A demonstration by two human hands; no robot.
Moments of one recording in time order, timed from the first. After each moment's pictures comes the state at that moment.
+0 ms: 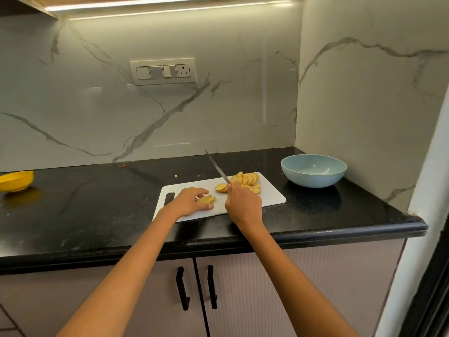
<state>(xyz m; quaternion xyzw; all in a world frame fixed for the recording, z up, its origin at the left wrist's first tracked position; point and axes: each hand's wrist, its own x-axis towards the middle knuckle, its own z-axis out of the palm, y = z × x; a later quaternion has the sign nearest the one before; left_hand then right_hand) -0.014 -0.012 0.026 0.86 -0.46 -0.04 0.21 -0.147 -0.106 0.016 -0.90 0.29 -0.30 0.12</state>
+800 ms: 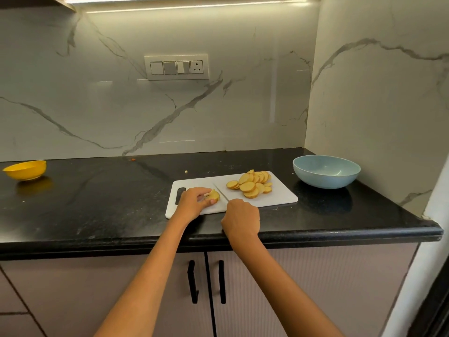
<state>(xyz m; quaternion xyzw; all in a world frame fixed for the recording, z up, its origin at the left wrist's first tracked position) -0.018 0.009 -0.003 0.79 -0.38 -0.05 0.47 -0.156 -0.049 0.016 -0.94 0.30 -0.16 0.01</state>
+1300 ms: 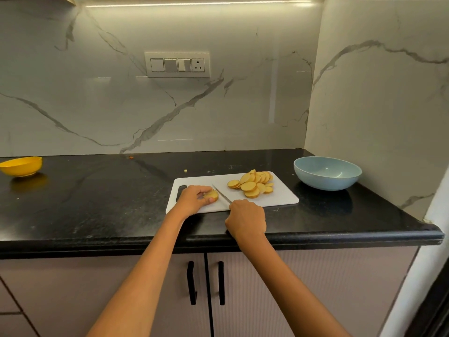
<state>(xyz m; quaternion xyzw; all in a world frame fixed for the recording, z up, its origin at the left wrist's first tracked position) -0.007 0.006 0.004 0.80 -0.38 -0.10 0.45 -0.159 -0.056 0.019 -0.95 0.29 -0.14 0.02</state>
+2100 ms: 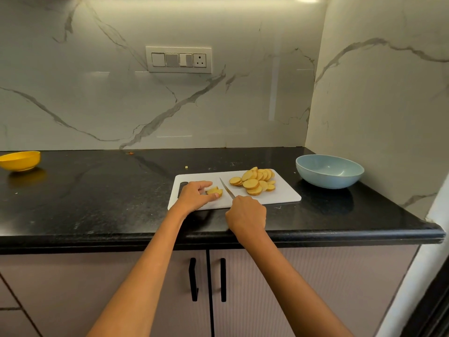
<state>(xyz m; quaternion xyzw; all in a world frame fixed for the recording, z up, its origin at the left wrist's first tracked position) -0.008 0.006 0.004 0.80 -0.36 -0.10 0.47 -0.154 -0.049 0.025 -0.93 0.34 -0.13 0.06</state>
